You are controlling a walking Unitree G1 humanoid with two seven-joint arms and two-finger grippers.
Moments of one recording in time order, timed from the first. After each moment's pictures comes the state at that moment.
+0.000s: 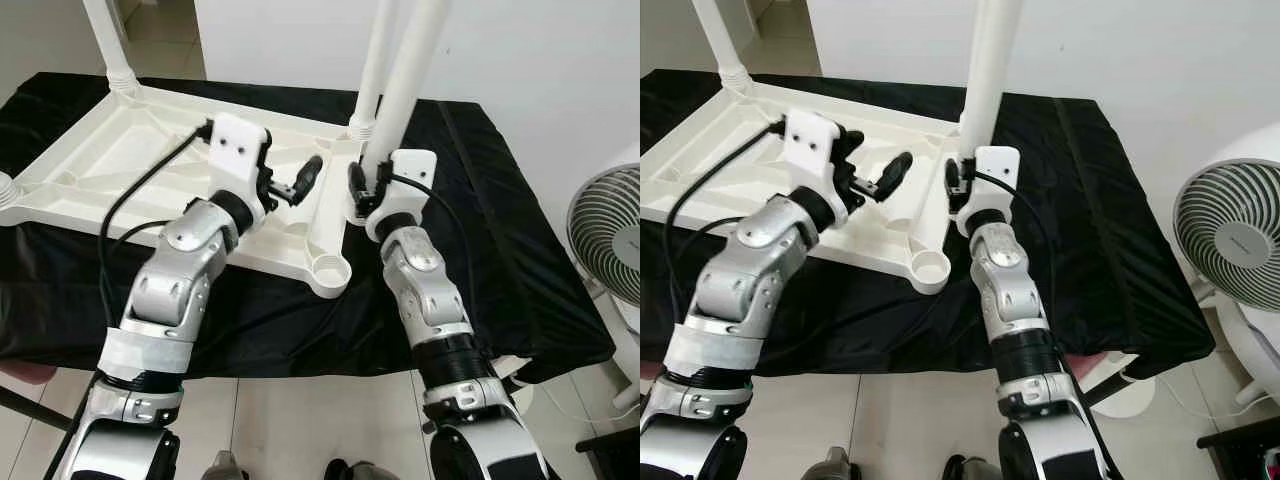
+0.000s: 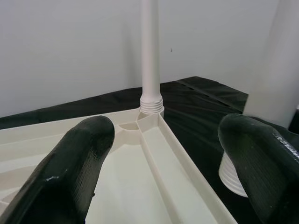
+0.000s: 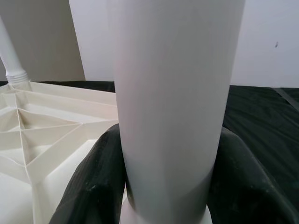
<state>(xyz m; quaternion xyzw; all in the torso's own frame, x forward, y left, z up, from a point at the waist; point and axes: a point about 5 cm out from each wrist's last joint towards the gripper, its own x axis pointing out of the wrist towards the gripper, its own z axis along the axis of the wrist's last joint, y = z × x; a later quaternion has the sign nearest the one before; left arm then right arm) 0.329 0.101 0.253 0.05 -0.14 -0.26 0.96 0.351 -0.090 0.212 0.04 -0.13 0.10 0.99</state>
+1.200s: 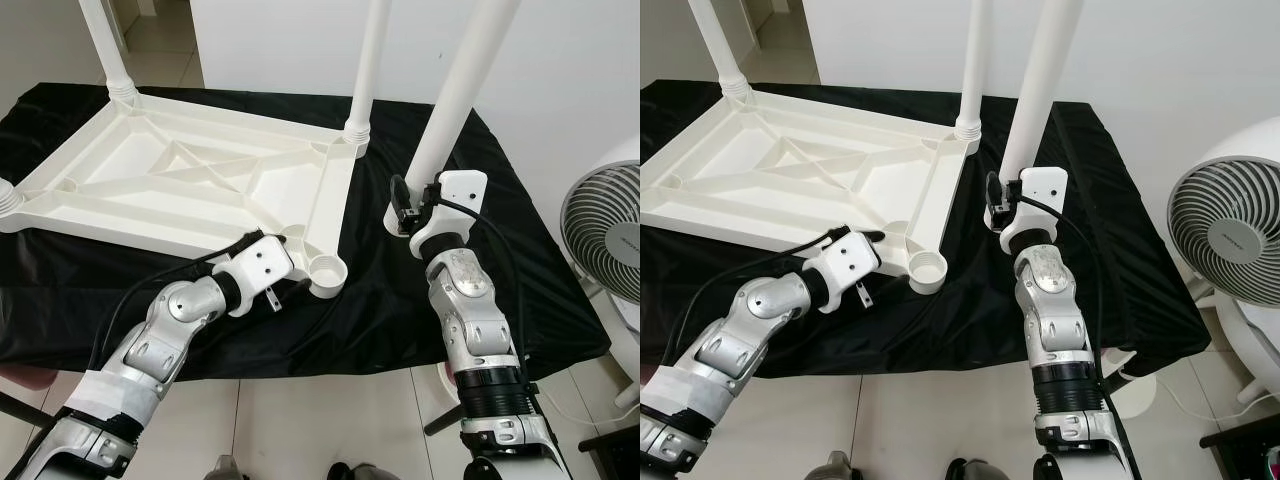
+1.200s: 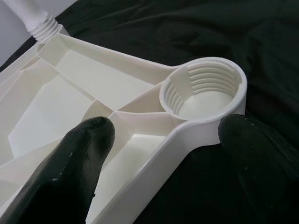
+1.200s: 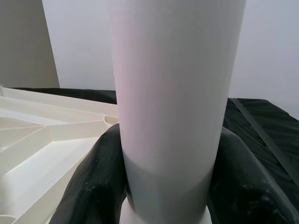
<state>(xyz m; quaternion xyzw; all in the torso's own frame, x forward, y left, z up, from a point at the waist) 0.308 0.108 0.154 0.30 -0.03 -0.42 0.86 0.333 -0.137 0.208 0.01 -0.15 0.06 0.99</state>
